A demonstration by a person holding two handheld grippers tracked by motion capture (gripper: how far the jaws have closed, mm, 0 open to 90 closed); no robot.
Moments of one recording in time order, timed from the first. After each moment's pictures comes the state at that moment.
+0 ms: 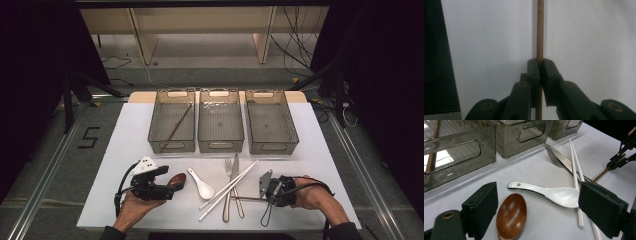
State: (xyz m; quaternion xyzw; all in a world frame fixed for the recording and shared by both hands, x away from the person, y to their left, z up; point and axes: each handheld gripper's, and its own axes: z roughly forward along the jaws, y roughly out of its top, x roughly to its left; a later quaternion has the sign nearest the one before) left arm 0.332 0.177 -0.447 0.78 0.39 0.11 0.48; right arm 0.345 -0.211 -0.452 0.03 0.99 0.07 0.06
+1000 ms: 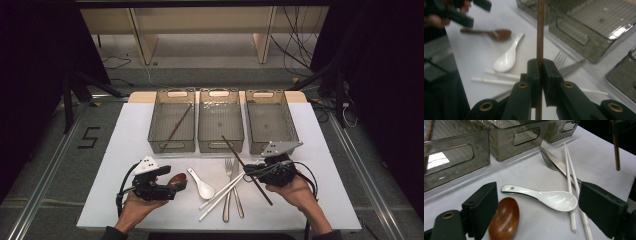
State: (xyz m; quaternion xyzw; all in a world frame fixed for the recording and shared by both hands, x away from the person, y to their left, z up) left arm 0.330 0.170 -0.443 0.77 0.39 0.09 0.49; right arm 0.351 -0.198 -0.390 0.30 0.86 0.41 0.08
